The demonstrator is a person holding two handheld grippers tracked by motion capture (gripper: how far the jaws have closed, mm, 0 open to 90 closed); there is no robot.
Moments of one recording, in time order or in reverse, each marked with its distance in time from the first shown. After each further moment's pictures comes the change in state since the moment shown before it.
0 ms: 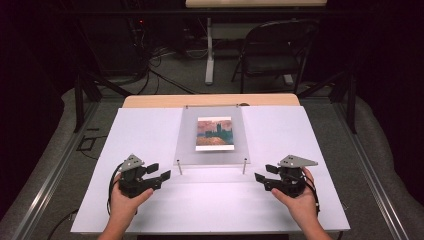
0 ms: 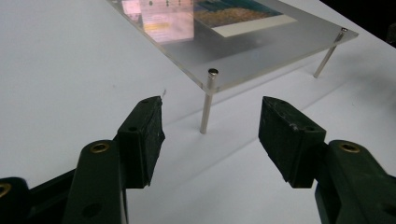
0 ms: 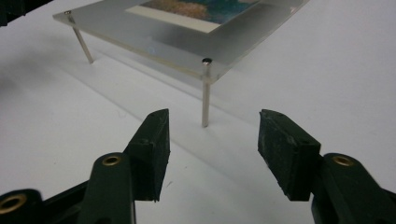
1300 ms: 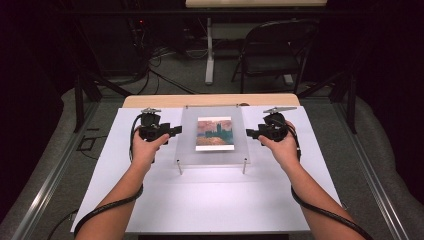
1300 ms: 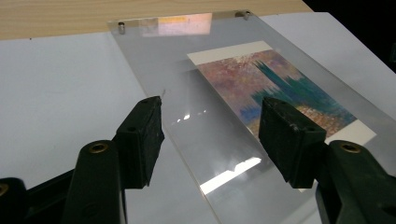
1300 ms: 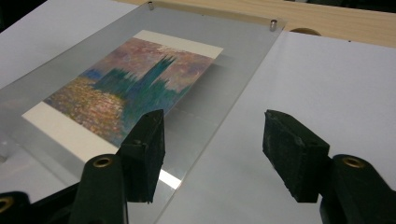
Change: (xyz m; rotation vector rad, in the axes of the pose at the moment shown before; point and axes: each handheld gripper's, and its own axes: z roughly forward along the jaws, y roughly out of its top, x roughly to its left) left arm 0.052 0.112 0.095 0.066 0.038 -0.112; right arm -0.064 0.106 0.091 0.080 -0.073 0.087
